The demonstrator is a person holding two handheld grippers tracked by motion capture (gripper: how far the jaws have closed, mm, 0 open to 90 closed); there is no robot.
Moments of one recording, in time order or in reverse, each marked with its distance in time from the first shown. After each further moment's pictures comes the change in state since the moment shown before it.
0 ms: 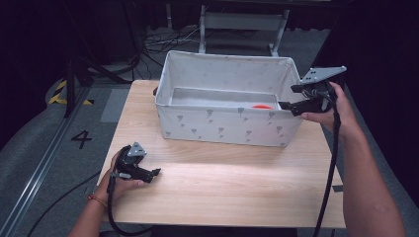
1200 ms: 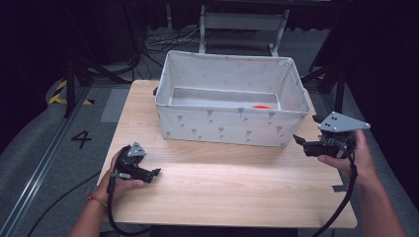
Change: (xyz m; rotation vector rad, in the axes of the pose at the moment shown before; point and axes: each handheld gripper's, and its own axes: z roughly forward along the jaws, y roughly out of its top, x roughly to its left) left arm 0.000 0.000 0.000 -0.002 0.001 -0.004; right arm 0.063 -0.083 -0.044 -0.061 -0.188 0.000
